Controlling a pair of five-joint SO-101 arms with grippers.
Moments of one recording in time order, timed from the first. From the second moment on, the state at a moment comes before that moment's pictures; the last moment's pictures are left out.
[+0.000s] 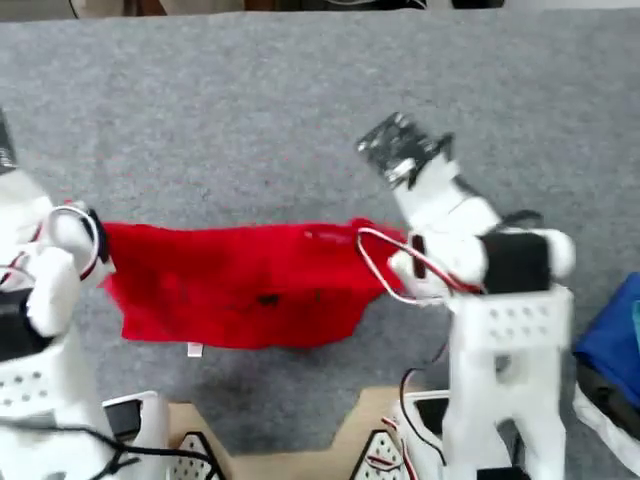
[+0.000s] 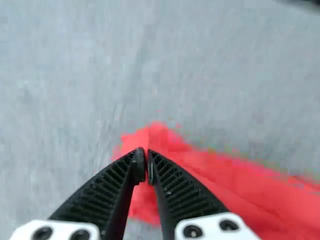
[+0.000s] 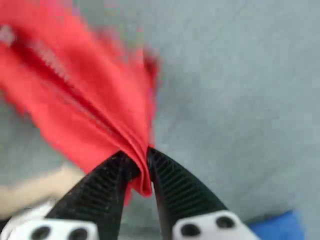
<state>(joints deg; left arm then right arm) -18.1 -50.4 17.7 86.7 -2.1 -7.6 -37.9 17.0 99.7 24.1</state>
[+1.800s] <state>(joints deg) -18.1 -50.2 40.4 80.6 -2.1 -17.3 -36.7 32.0 101.1 42.0</state>
